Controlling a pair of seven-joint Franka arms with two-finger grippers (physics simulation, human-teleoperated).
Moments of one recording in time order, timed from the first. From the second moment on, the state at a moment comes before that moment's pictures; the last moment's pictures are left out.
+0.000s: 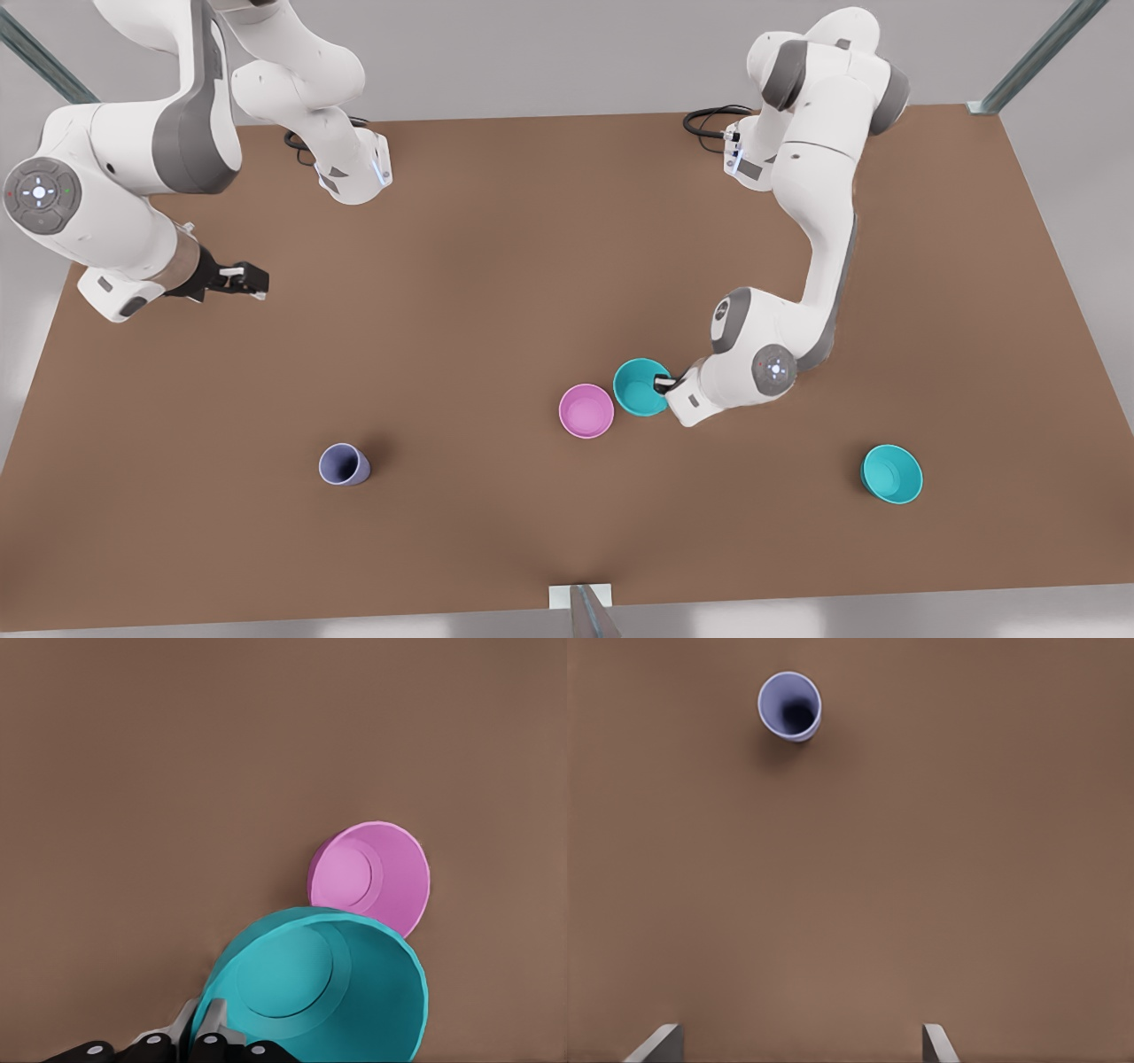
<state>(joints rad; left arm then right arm) -0.39 0.70 -0.06 -1.37 -0.29 2.00 -0.09 0.25 0.05 -0.19 -1.55 -0.02 1.45 0.02</state>
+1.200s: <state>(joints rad) -0.47 0.90 -0.09 -1.18 -0.25 2.07 -0.72 0.24 0.06 -0.19 -1.55 -0.02 1.43 -0.07</state>
